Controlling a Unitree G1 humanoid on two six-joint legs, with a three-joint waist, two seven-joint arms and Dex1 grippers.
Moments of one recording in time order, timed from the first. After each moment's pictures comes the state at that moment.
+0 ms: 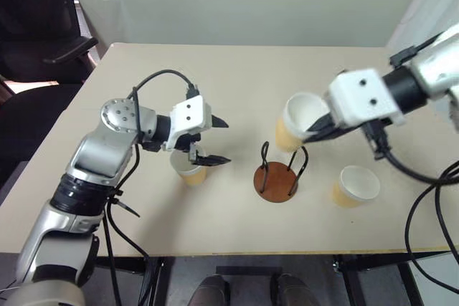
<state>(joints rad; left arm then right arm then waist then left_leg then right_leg) -0.78 0.78 -0.19 -0.04 -0.23 0.39 -1.26 -1.15 -1.03 0.34 -0.38 0.27 0.58 1.61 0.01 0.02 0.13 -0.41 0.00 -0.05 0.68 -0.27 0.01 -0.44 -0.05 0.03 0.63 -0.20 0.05</state>
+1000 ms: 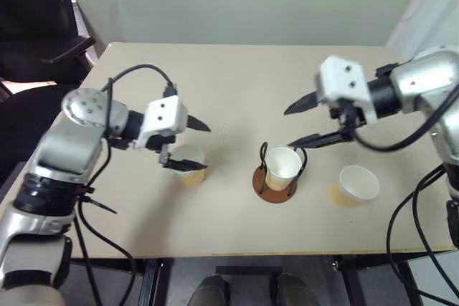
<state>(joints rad) -0.76 0.97 -0.13 -0.03 -0.29 0.29 -1.50 -1.05 -0.91 0.17 -0.33 0.36 0.88 1.39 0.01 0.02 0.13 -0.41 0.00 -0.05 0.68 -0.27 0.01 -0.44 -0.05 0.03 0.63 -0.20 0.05</state>
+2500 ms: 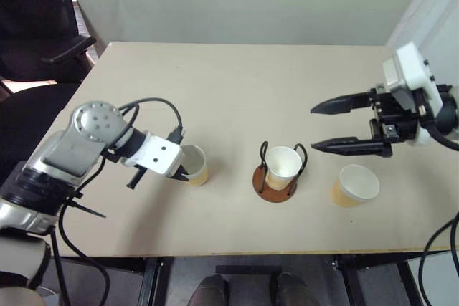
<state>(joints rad) -0.84 1.09 -0.42 0.11 -0.21 -0.14 -1.58 -0.72 -1.06 -0.15 -0.45 0.76 0.88 1.21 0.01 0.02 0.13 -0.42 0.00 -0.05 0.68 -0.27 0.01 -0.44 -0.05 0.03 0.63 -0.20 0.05</state>
